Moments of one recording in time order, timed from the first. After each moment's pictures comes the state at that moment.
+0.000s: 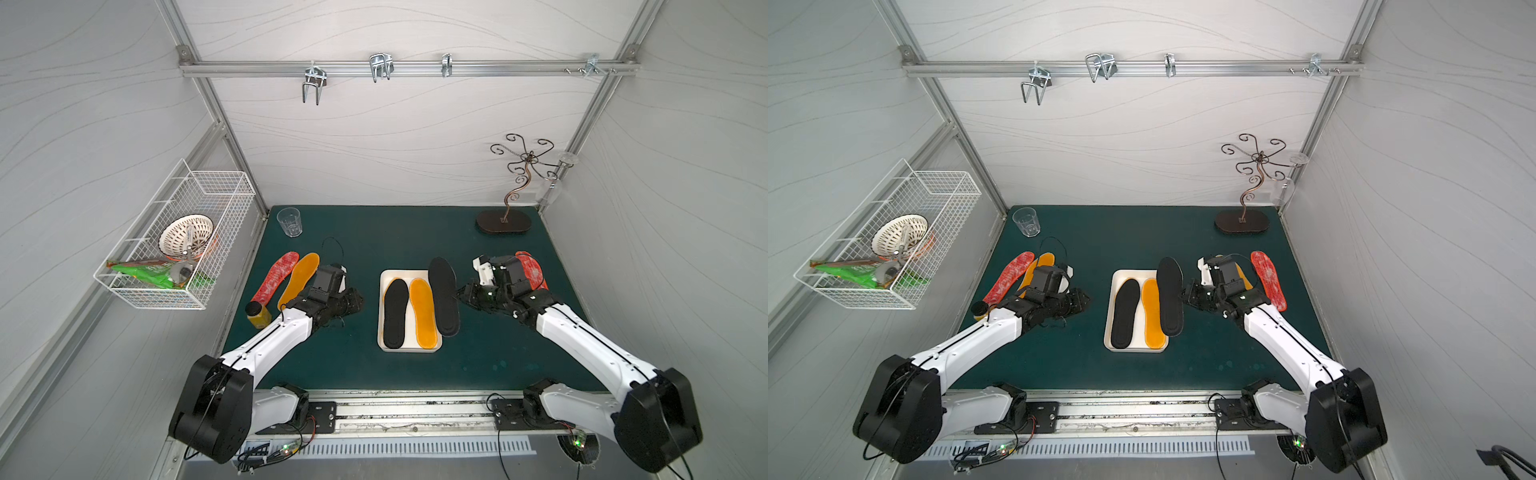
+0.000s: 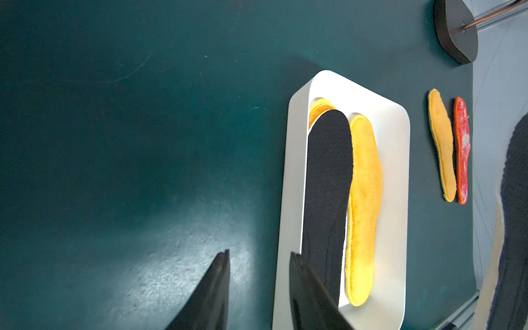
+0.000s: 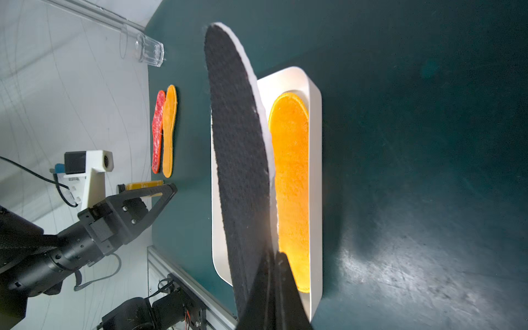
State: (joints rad) left arm -0.34 1.21 0.64 -0.33 0.21 -0.63; right arm 0.47 1.17 0.76 -0.38 -0.40 0.72
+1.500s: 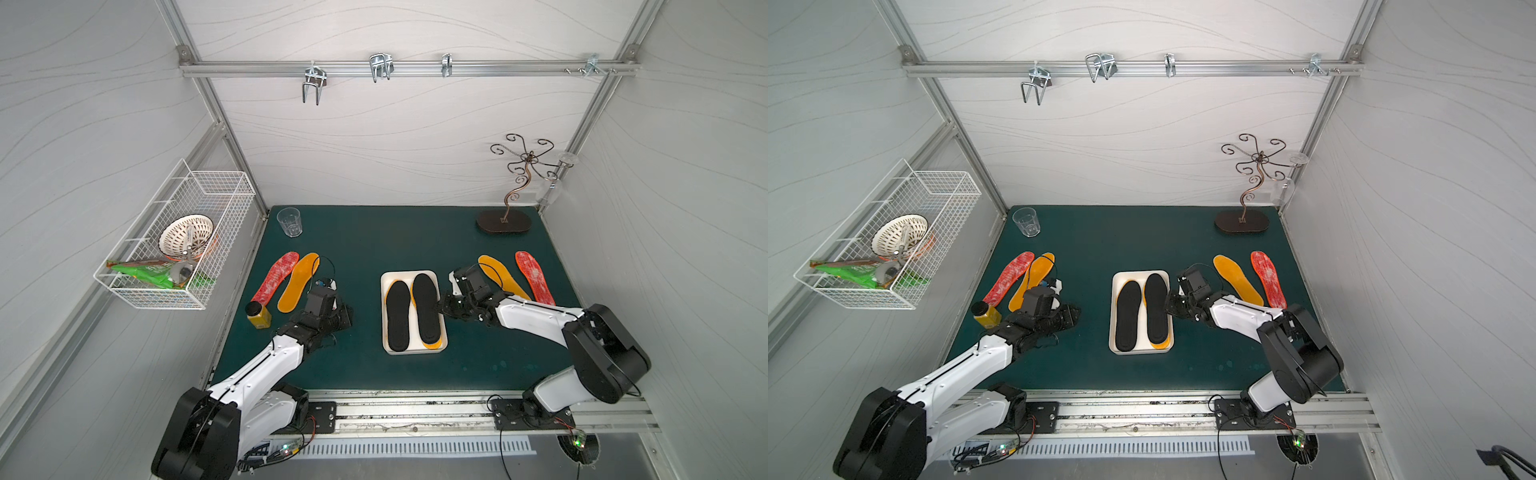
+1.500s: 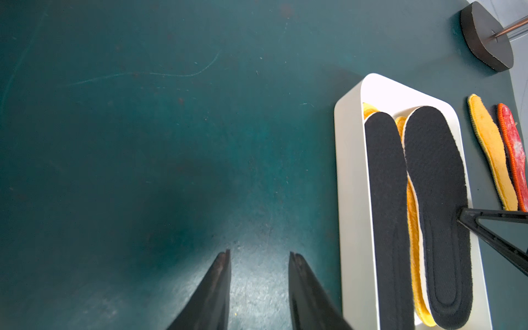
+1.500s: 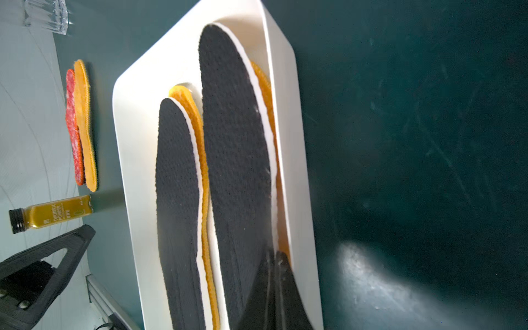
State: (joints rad) left arm -0.34 1.04 0.42 -0.21 0.06 -0.58; right arm 0.60 1.50 0.70 -0.11 -0.23 0.79
